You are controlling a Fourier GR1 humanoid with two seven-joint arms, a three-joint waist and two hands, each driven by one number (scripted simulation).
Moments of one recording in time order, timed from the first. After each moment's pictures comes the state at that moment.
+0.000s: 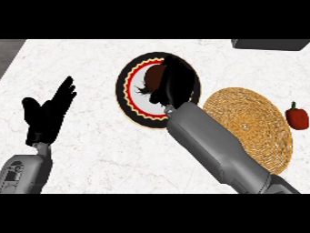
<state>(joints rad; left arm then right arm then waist) -0.23 0.22 0.02 -1.37 0.05 0.03 0.16 -0.94 -0.01 0.61 -0.81 0.88 -0.61 1.04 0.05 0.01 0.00</state>
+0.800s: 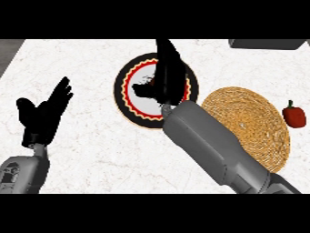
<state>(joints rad) -0.21 0.22 0.04 -1.38 0.05 0.02 0.17 -0.96 0.00 0.60 -0.84 0.60 -0.89 0.61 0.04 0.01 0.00</state>
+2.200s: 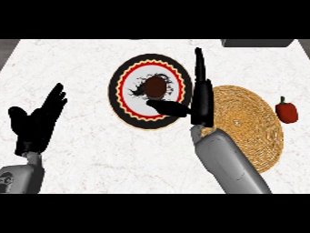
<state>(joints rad) -0.15 0.21 0.08 -1.43 0.03 0.00 0.17 -0.56 -0.02 0.38 -1.24 0.22 -0.76 0.19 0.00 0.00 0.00</state>
